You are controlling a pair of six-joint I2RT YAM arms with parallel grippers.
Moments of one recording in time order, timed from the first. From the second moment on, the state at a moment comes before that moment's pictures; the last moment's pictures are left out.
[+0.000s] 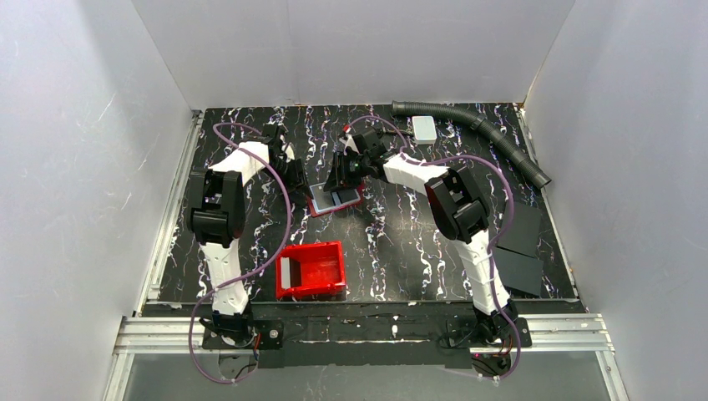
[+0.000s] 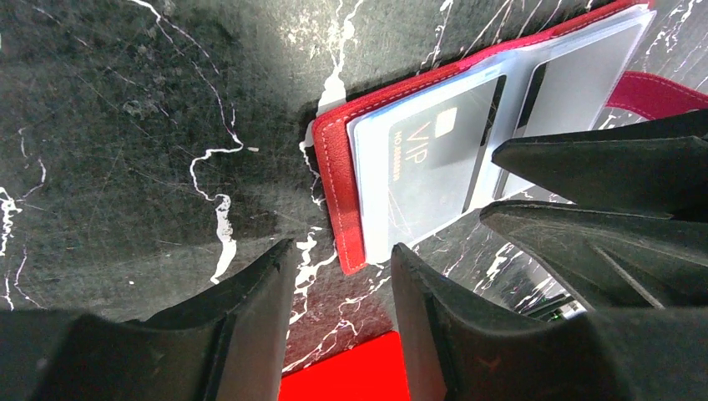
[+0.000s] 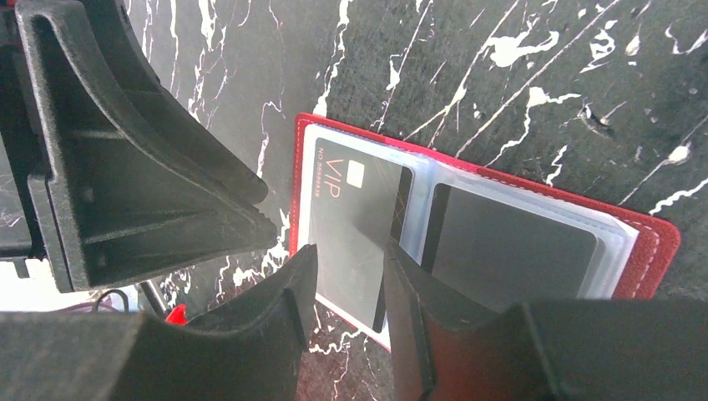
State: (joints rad) left arm -0.15 2.06 1.52 -0.83 0.39 -0.40; right arm 0.64 2.31 1.73 -0.17 -0.54 0.57
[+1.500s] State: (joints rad) left arm -0.15 2.03 1.51 -0.77 0.47 -0.45; right arm 0.63 2.32 1.69 -0.12 -0.52 0.56
